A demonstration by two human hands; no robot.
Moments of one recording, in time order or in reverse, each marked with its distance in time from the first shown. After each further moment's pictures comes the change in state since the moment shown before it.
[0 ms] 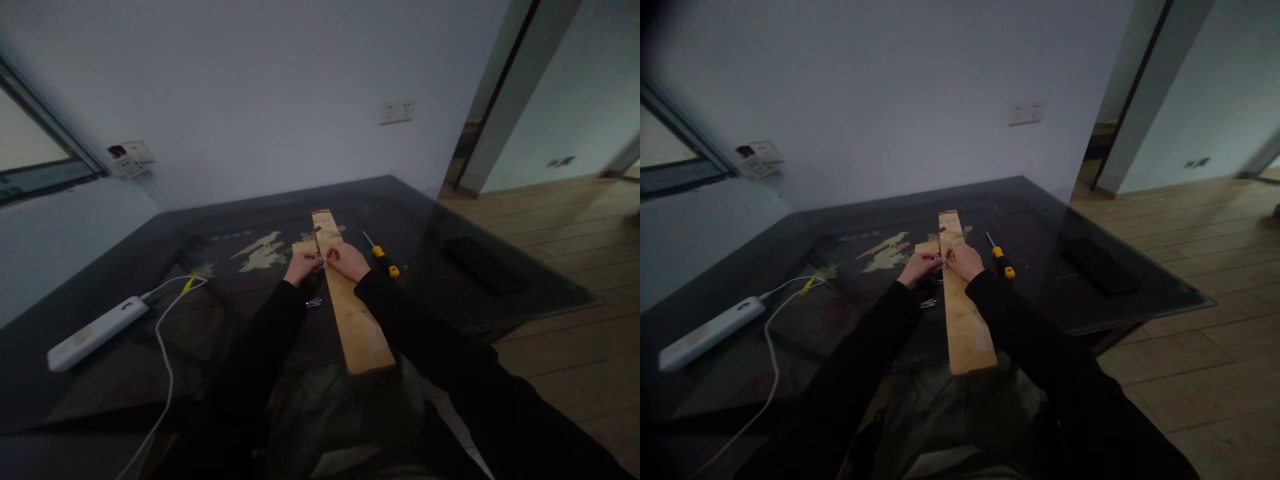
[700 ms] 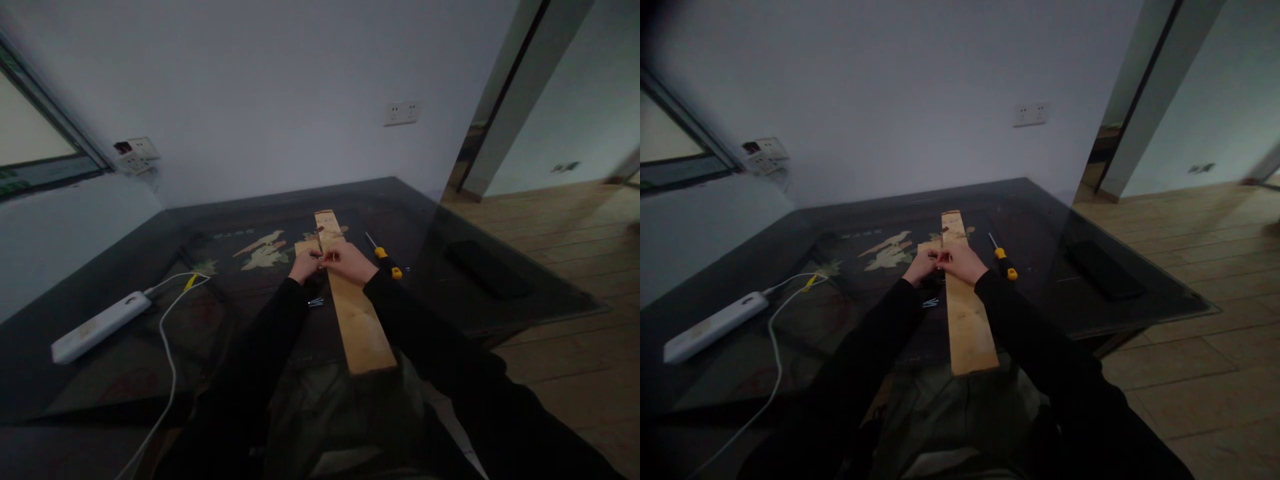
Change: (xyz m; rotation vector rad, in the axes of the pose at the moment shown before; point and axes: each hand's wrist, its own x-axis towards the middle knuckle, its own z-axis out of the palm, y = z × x) left_hand 0.008 -0.005 -0.001 0.155 0.019 0.062; right_hand -0.006 -0.023 -0.020 0.191 -0.122 -0.185
